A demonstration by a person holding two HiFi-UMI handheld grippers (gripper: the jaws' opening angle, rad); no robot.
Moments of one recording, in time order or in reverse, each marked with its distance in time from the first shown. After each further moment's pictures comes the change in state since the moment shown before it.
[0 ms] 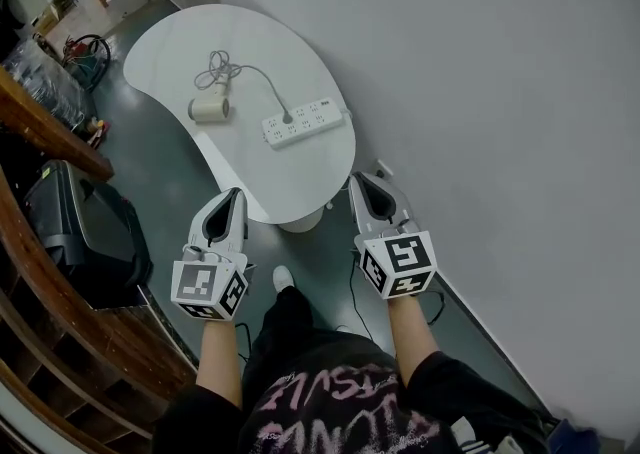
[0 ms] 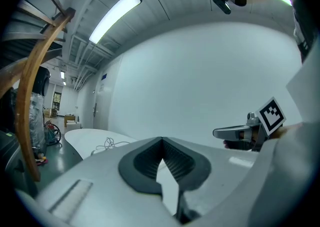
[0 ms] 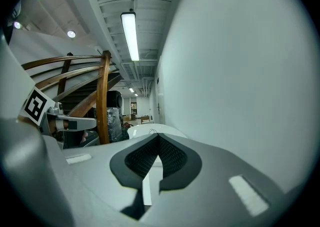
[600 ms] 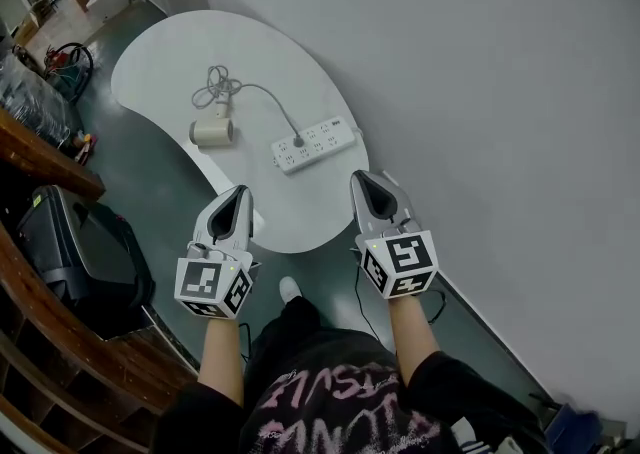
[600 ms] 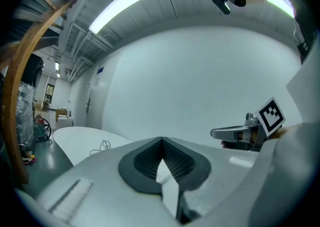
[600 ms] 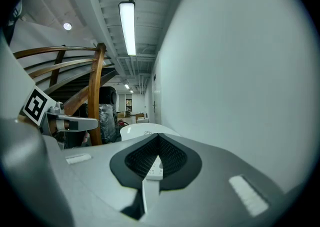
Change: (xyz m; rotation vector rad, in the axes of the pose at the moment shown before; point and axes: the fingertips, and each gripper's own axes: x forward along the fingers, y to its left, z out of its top) left arm 0.067 0.074 0.013 -0.042 0.011 -0.090; right arm 0.090 0.008 0.025 -0.020 0.030 -0.064
